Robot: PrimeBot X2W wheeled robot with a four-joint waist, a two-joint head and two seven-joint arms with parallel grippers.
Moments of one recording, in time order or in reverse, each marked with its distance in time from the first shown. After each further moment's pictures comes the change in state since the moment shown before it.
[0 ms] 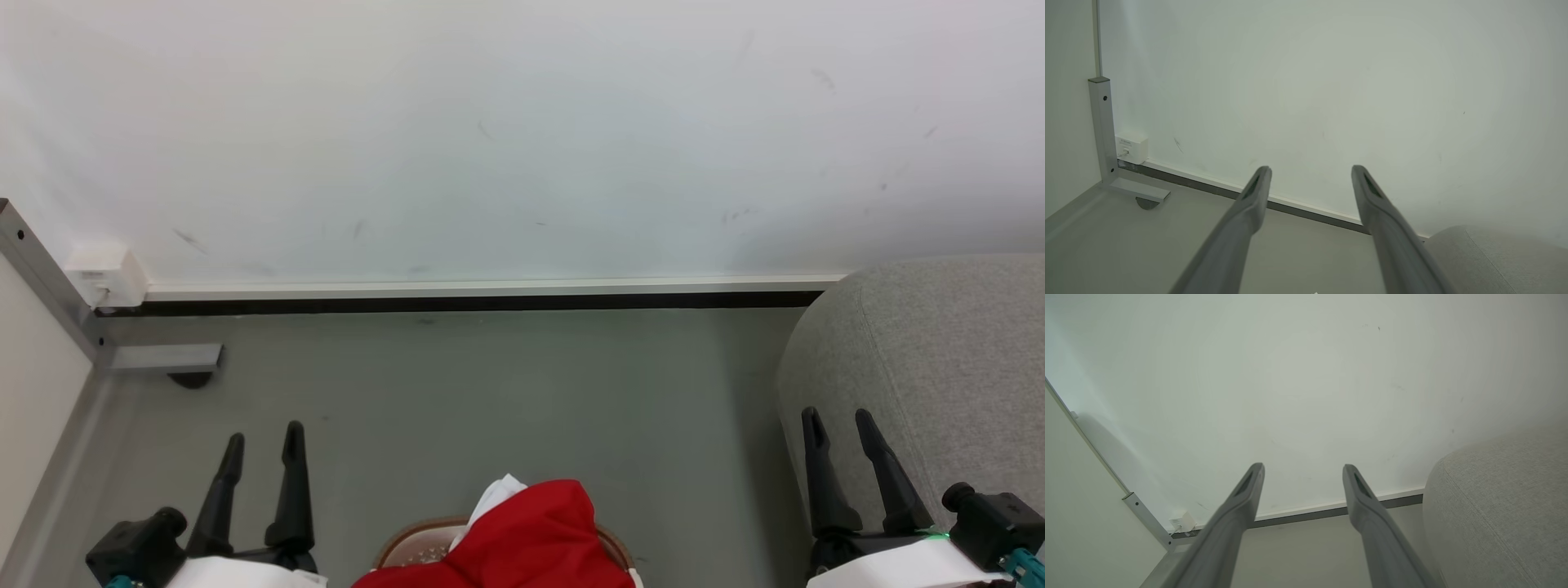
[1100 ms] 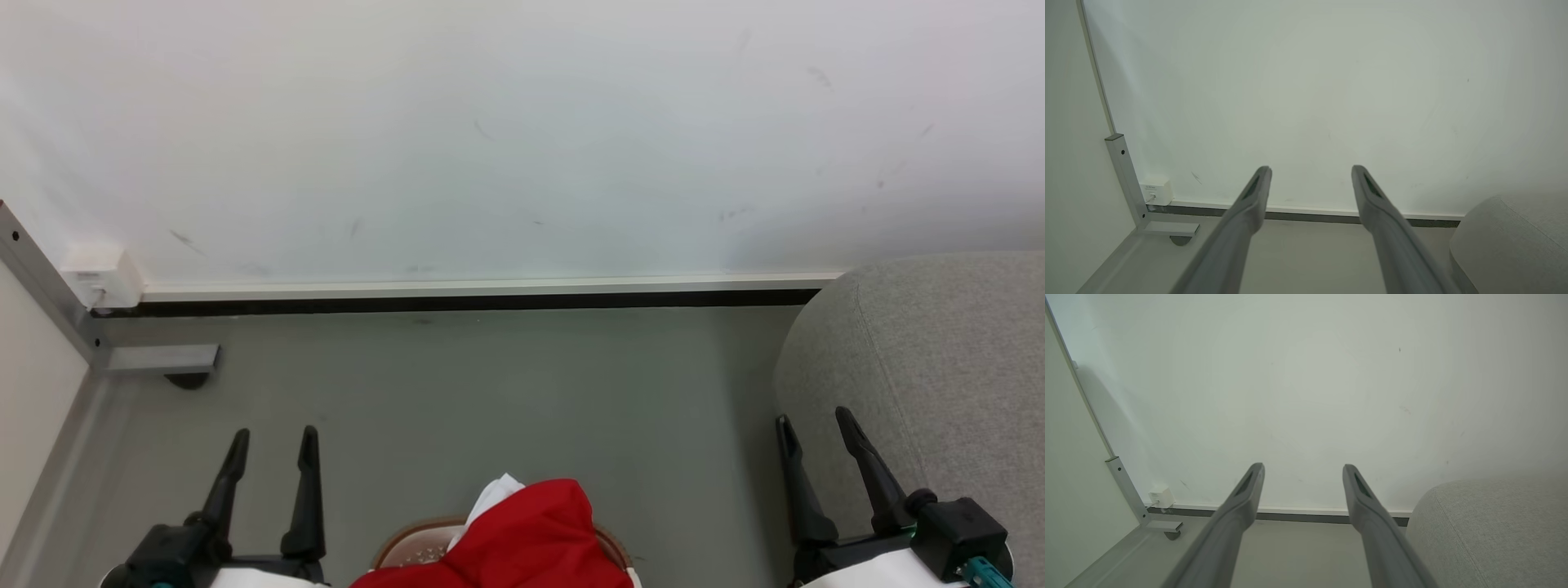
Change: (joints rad) left arm 0.008 0.000 -0.008 0.000 0.251 0.009 -0.069; right arm -0.008 -0.002 0.028 0.025 -0.215 0.000 -0.068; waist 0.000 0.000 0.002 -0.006
